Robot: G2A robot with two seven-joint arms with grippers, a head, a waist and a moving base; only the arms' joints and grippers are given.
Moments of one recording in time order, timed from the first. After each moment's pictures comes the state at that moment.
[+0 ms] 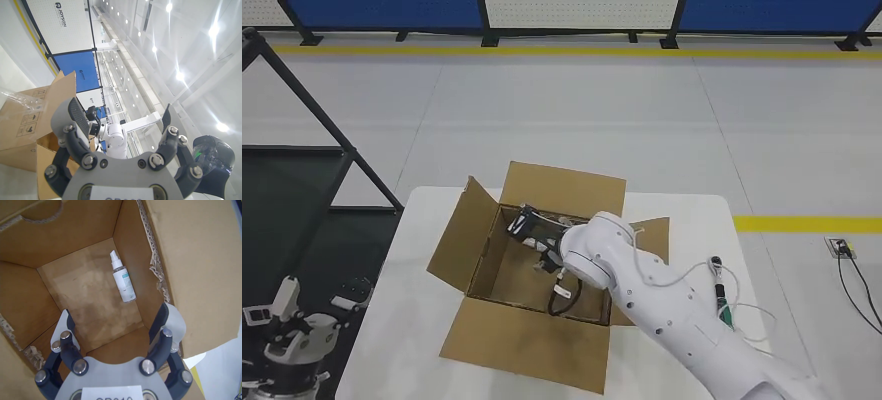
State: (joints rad) left arm 1.69 -1.21 -2.03 -2.00 -0.69 -0.31 -0.55; right arm -0.33 -1.51 0.66 -1.19 -1.10 -0.21 1.09
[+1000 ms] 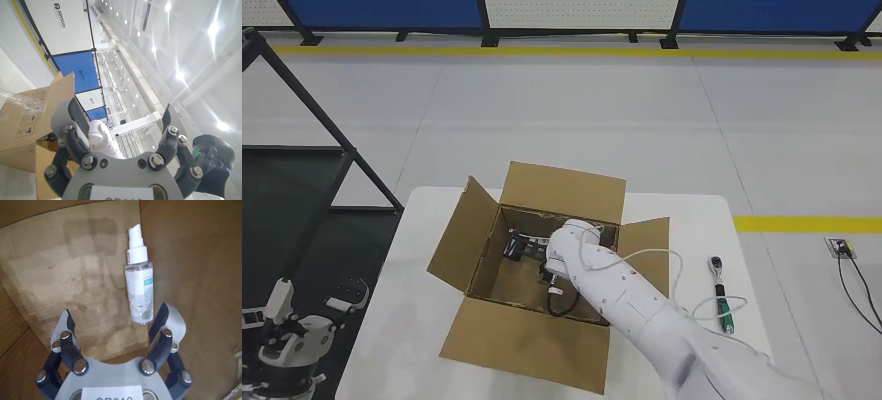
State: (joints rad) left arm 1.70 -1.21 -2.06 -2.00 -0.70 -0.32 -0.55; right arm -0.13 -1.81 0.40 -0.42 -1.11 -0.40 0.78
